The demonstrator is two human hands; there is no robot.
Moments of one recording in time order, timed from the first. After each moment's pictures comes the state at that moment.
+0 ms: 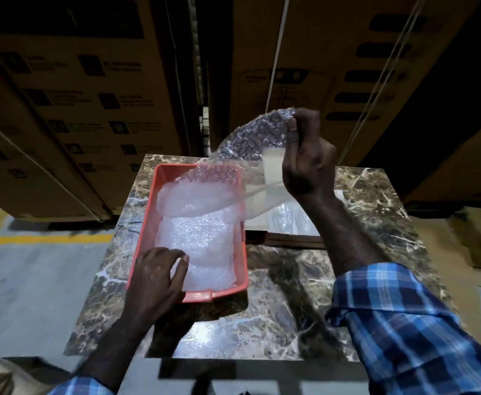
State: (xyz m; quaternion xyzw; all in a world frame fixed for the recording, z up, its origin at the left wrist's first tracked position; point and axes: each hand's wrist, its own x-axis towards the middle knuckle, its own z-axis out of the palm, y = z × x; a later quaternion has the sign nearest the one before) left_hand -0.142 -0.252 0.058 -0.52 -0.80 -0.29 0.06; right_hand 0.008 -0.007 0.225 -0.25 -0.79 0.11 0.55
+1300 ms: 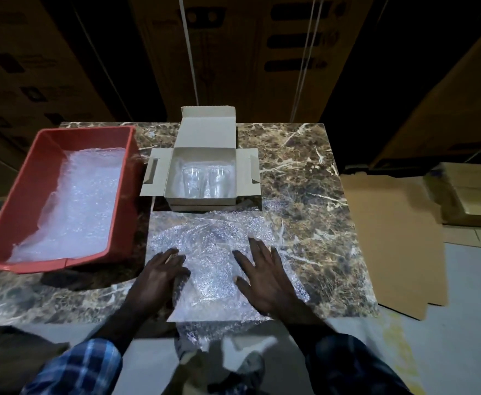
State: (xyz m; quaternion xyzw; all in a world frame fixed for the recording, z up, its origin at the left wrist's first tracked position) left_hand 0.053 -0.156 -0.032 -0.67 -0.73 -0.10 -0.08; right_hand 0.304 -0.004 -0.039 -0.29 -0.94 0.17 -0.02
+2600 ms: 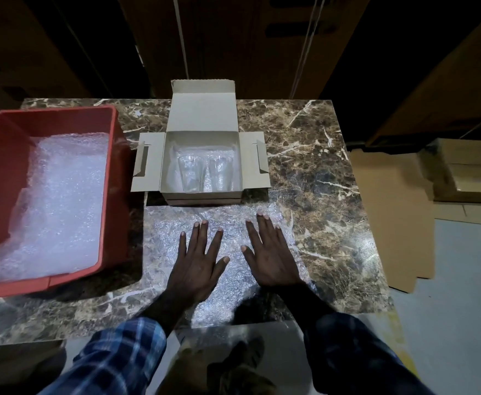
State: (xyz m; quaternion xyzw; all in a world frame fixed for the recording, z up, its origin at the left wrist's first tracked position) left_hand 0.088 -0.097 -0.082 -0.62 -0.77 -0.05 -0.14; right_hand 0.265 0.023 -0.070 -0.38 -0.91 0.17 0.01
